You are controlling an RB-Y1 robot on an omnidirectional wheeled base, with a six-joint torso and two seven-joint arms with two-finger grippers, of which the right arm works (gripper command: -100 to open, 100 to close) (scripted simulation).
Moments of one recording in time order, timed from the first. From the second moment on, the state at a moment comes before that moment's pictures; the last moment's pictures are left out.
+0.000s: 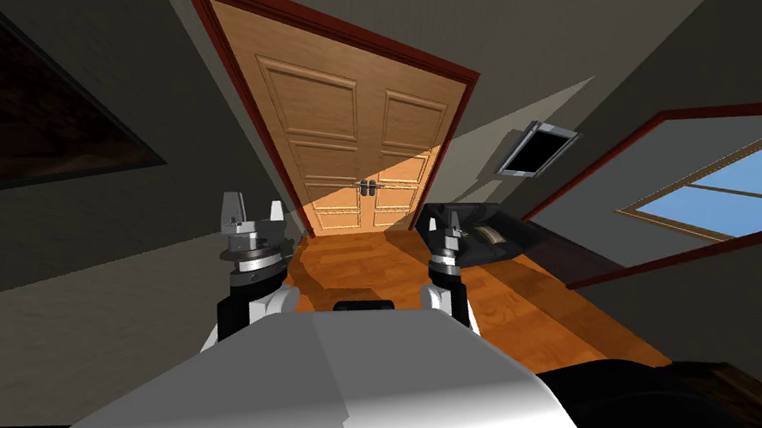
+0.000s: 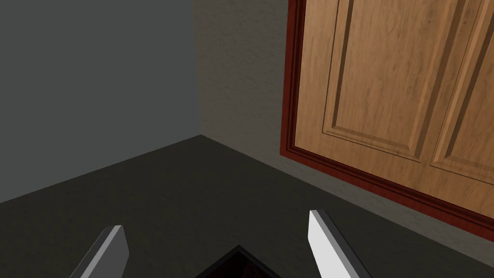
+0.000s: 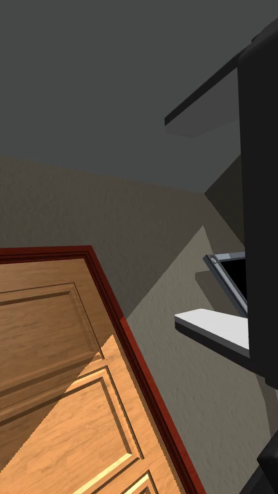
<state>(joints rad) 0.50 -0.02 0.06 -2.28 -0.10 -0.38 -0.06</state>
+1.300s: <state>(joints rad) 0.36 -0.07 -0.01 -2.02 -0.03 -0.38 -0.12</state>
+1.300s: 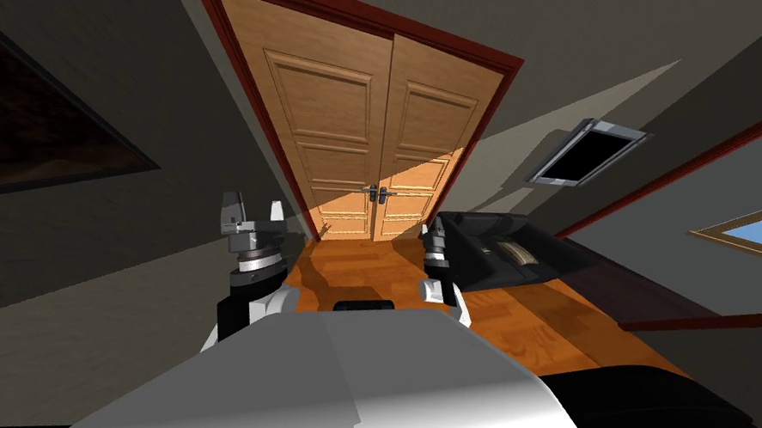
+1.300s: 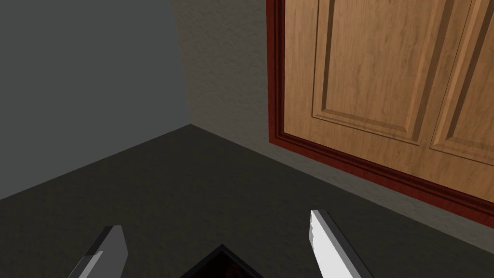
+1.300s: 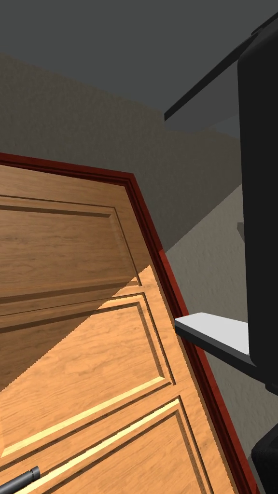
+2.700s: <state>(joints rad) 0.17 -0.13 -0.11 -1.66 0.05 -0.37 -0.20</state>
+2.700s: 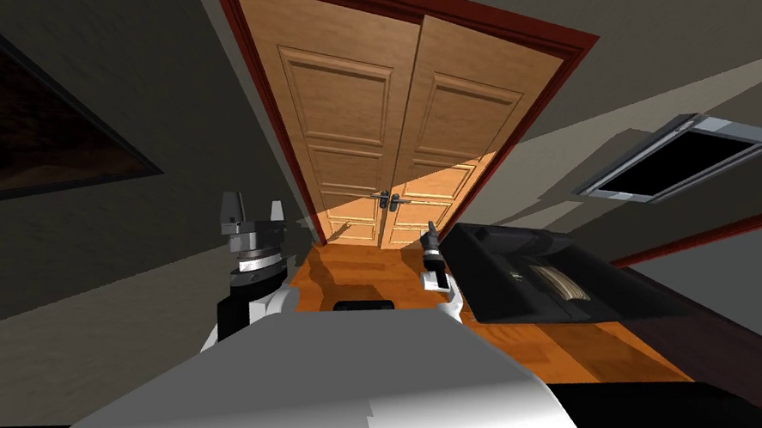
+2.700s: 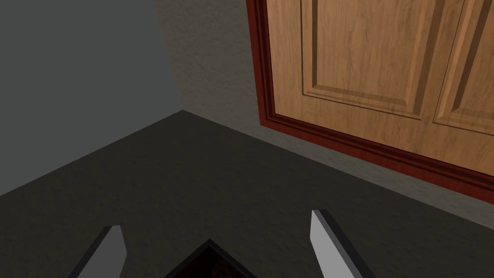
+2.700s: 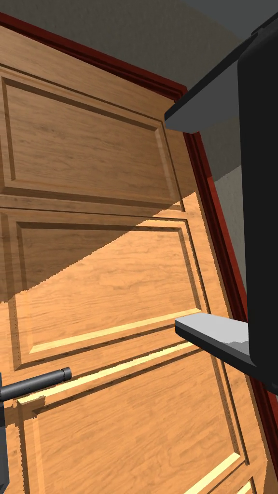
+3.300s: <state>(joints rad) 0.09 -0.15 -0.16 -1.51 0.09 -0.36 -0.24</state>
